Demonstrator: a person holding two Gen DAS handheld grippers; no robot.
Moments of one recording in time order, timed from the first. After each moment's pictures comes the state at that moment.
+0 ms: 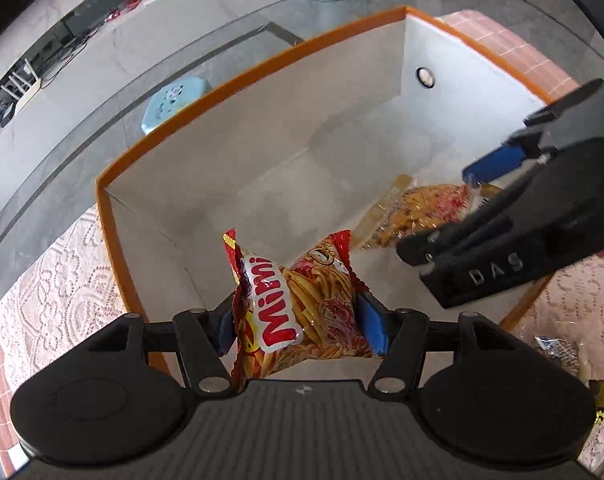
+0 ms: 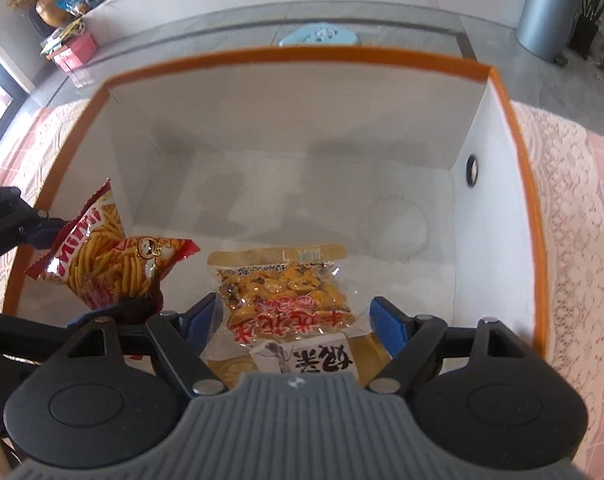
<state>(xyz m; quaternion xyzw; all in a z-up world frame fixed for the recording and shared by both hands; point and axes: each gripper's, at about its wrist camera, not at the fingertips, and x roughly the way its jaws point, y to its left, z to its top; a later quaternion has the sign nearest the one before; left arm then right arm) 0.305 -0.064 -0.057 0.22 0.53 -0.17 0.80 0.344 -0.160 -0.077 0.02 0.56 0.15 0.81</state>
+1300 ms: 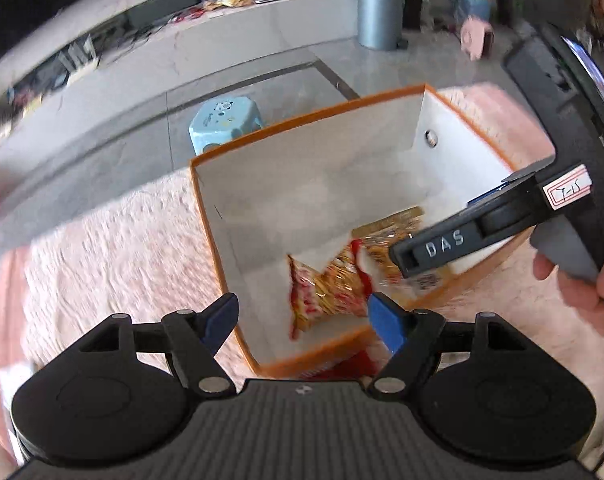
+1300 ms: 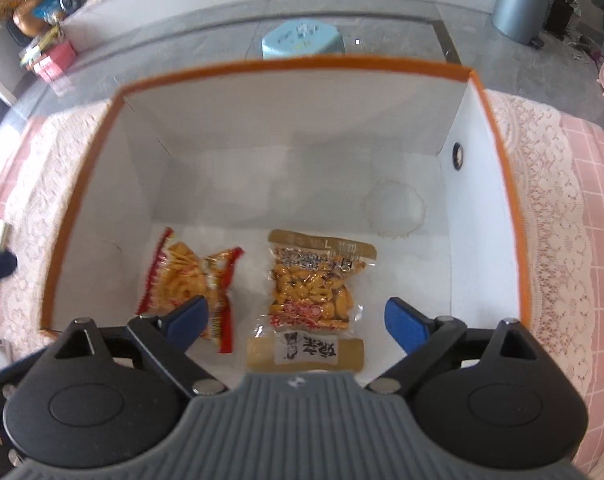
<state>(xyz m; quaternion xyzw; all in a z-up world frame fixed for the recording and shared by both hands) 0.233 -0.027 0.028 0.11 0.49 -0.12 0.85 0.330 -0.164 -0.045 0.03 0.57 0.11 0.82</state>
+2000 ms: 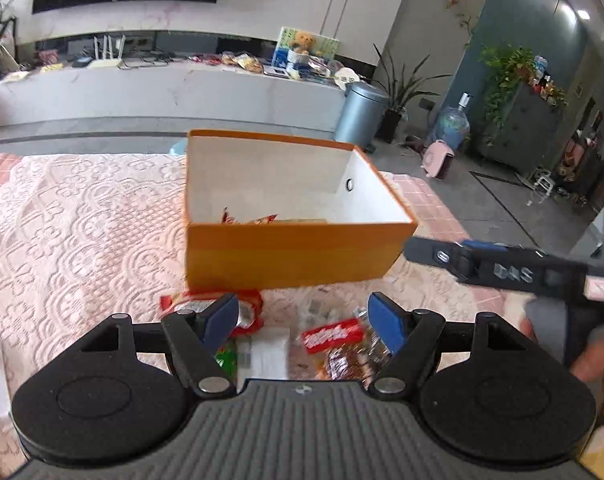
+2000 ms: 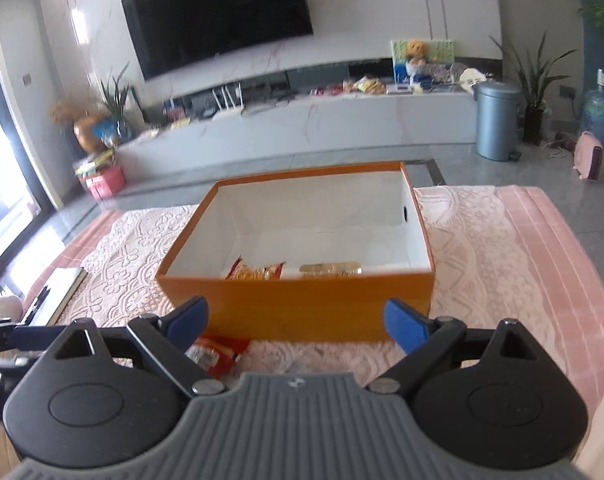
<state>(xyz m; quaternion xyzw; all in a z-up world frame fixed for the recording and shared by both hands) 0.067 0.009 0.035 -0.06 0.37 -0.15 0.91 0.099 -0.212 0.013 0.08 0.33 0.13 0.93</state>
